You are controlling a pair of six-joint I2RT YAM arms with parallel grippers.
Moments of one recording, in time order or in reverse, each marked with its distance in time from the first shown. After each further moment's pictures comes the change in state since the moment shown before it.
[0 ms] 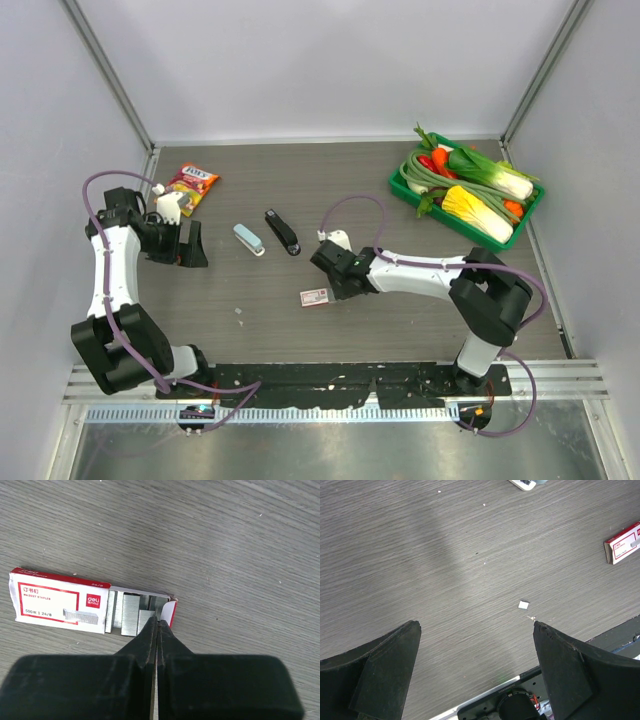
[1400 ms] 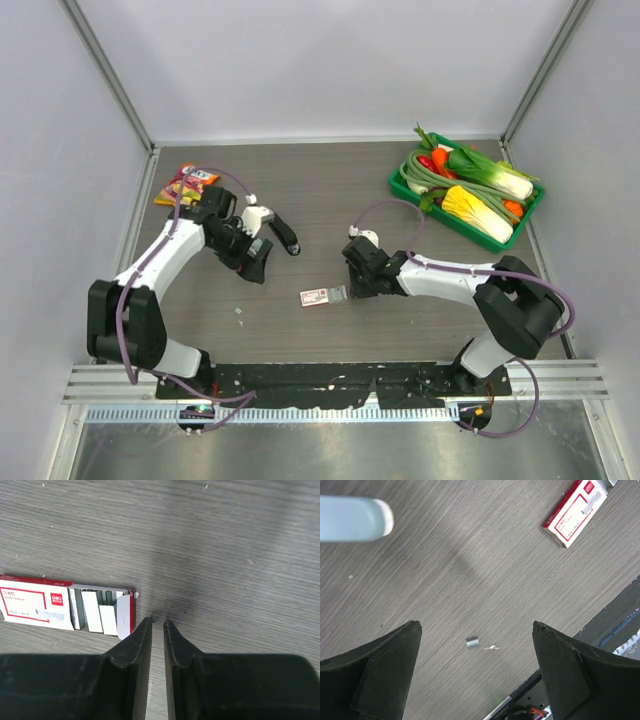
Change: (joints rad) left arm -0.545 0.087 -0.075 0.154 -0.073 -0.094; right arm -0.137 -0.154 -0.211 0.157 -0.132 0.072
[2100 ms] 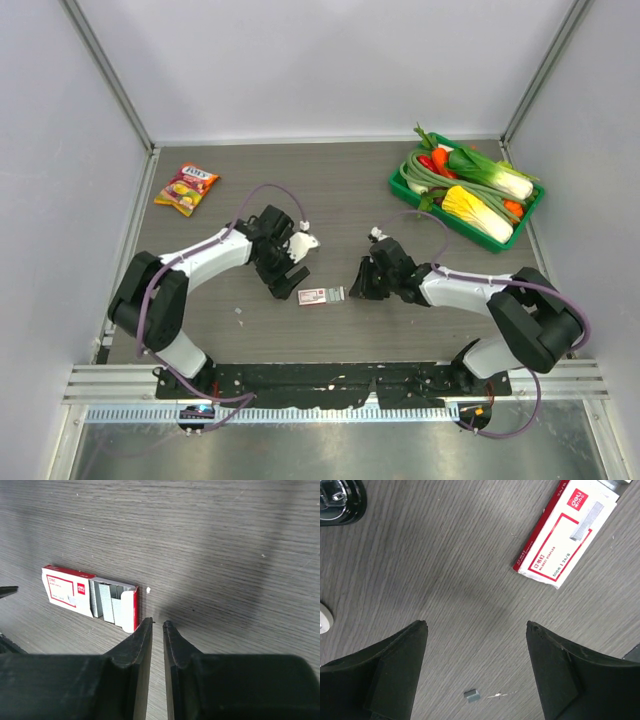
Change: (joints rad) left arm -0.366 0.179 -0.058 0.226 -0.200 -0.013; right arm -0.138 -0.106 -0.237 0.318 -0.275 0.095
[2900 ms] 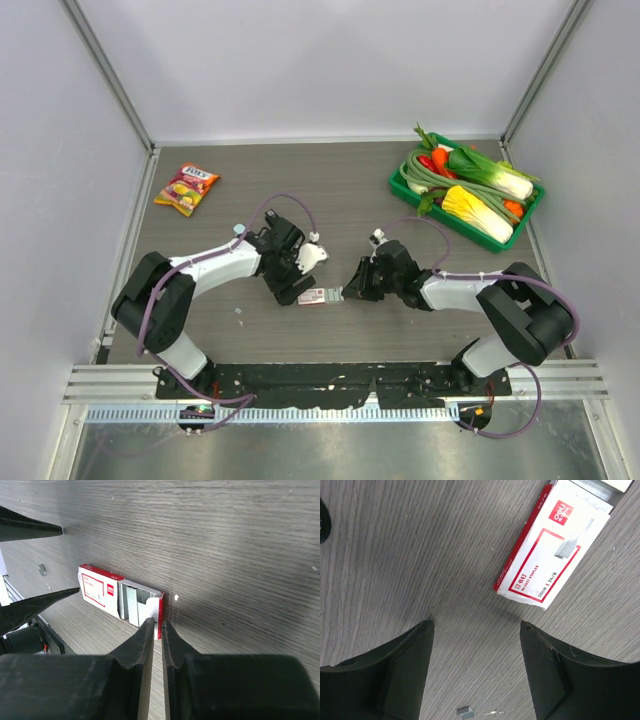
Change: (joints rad) left arm -0.105 0.012 -0.074 0.113 -0.085 -0.031; right arm -0.045 0.042 -0.094 0.273 -0.165 0.115
